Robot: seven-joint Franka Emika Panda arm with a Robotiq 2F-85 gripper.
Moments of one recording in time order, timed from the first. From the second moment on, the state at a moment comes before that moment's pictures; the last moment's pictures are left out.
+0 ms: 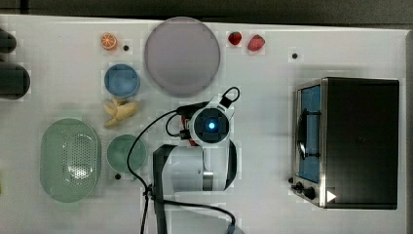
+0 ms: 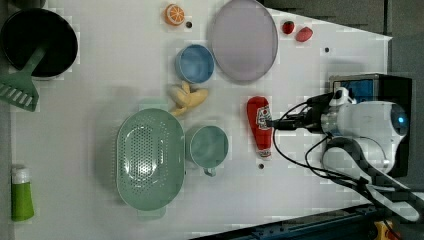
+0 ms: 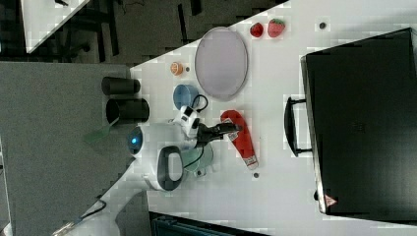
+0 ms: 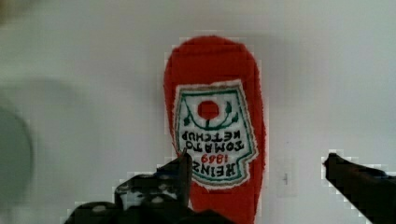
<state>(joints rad) -0.12 0.26 0.14 -2.40 -0.01 1.05 -0.98</state>
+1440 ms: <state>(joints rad) -0.12 0.12 0.15 -2.42 -0.01 0.90 -0.98</state>
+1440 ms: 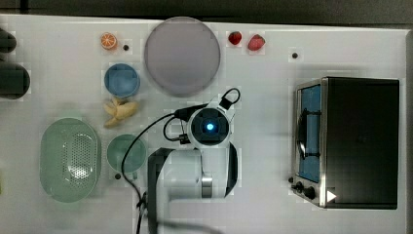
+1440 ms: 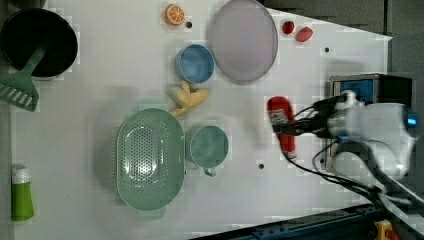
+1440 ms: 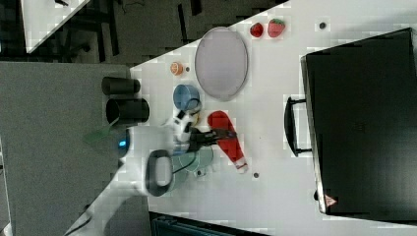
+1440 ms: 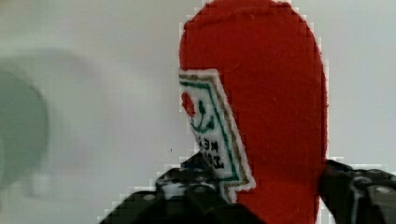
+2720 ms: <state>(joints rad) -0.08 -0.06 0.72 -2.29 0.02 0.69 -0.30</state>
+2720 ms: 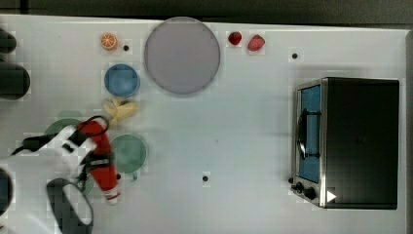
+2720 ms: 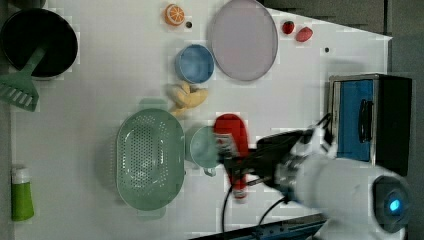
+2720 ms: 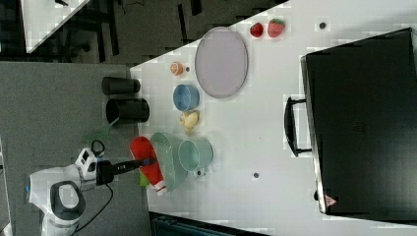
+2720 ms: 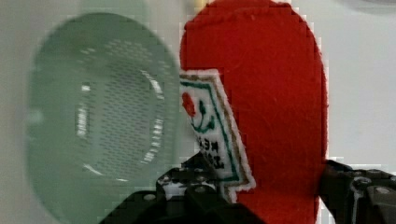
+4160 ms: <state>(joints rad) -0.06 0.39 0.77 -2.28 -0.05 1.08 0.04</state>
